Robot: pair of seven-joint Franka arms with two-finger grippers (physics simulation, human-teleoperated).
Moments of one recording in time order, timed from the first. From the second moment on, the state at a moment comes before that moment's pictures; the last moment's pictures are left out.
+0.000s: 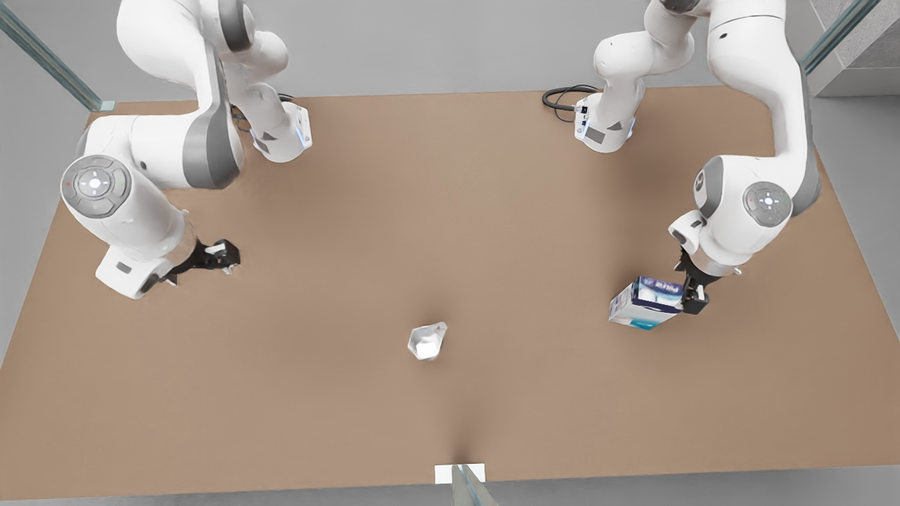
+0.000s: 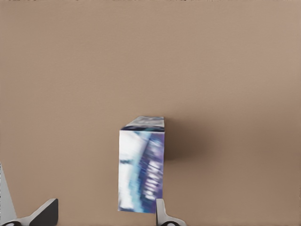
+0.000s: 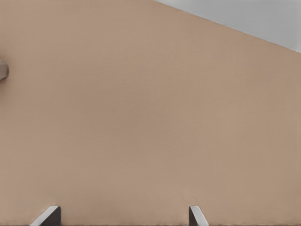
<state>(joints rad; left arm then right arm) 0.12 0.20 -0.22 -1.81 0.12 2.08 1.67 0.31 0.21 -0.15 -1.35 -0.15 1.55 -0.11</state>
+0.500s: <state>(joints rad) 0.13 0.23 -0.22 -1.89 0.13 2.16 1.66 0.08 0.17 0.04 -1.49 -0.15 1.62 -0.04</state>
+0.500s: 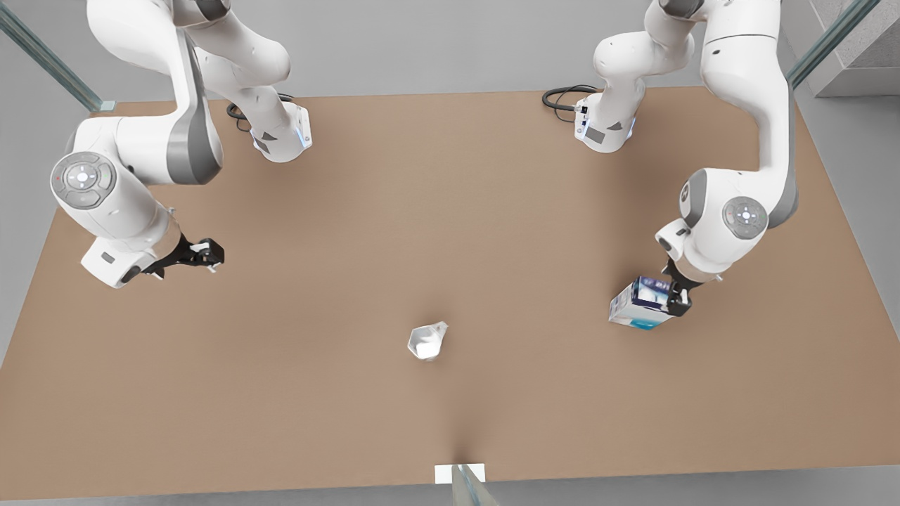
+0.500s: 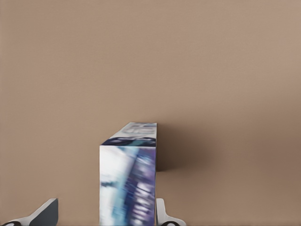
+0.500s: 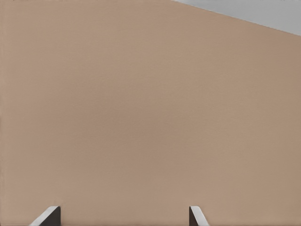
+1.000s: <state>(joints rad) 0.13 0.30 -0.22 -1.98 0.16 2.29 1.65 0.07 0.18 0.04 -1.49 -0.15 1.63 -0.04</state>
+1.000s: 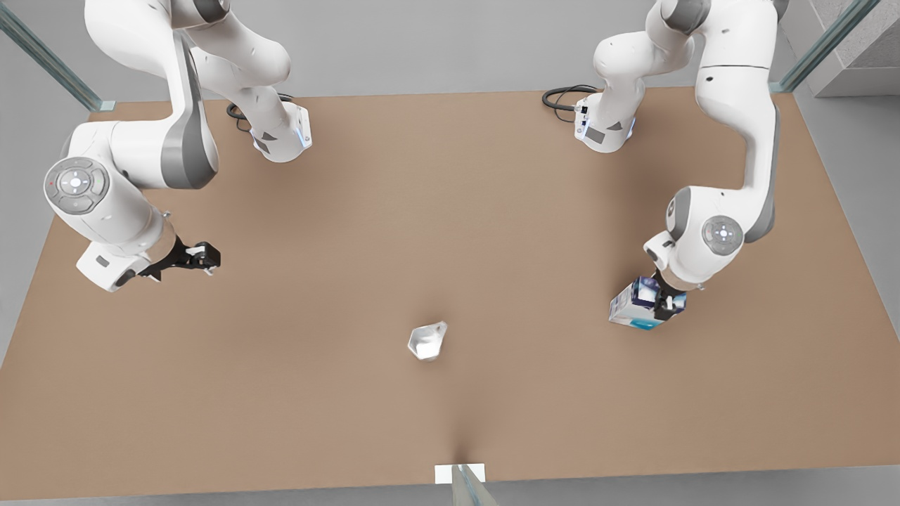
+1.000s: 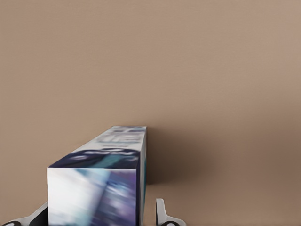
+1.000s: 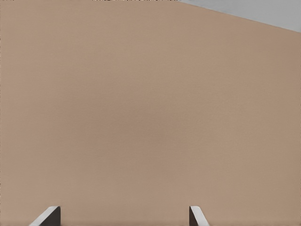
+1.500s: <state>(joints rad) 0.12 0.26 -0.22 -1.98 0.17 2.25 1.66 0.07 0.18 0.04 -1.49 -0.15 1.63 -0.04</state>
